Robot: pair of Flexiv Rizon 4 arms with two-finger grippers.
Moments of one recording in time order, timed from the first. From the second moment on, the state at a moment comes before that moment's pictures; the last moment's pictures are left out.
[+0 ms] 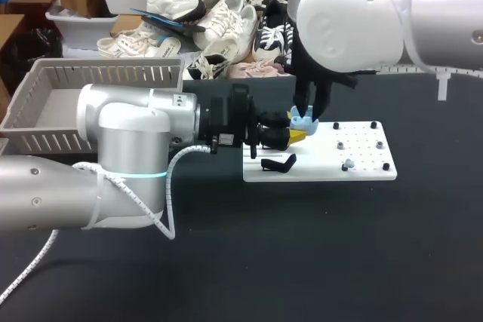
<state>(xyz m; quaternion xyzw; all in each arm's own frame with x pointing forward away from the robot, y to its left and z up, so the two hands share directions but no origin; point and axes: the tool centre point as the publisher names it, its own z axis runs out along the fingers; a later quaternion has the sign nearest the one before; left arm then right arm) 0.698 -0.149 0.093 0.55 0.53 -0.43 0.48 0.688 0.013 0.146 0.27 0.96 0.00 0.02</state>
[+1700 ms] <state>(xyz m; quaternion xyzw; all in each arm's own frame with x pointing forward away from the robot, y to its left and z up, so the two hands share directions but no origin) 0.698 -0.149 0.092 0.55 0.53 -0.43 0.48 0.688 0.007 0.144 0.28 0.96 0.01 0.01</state>
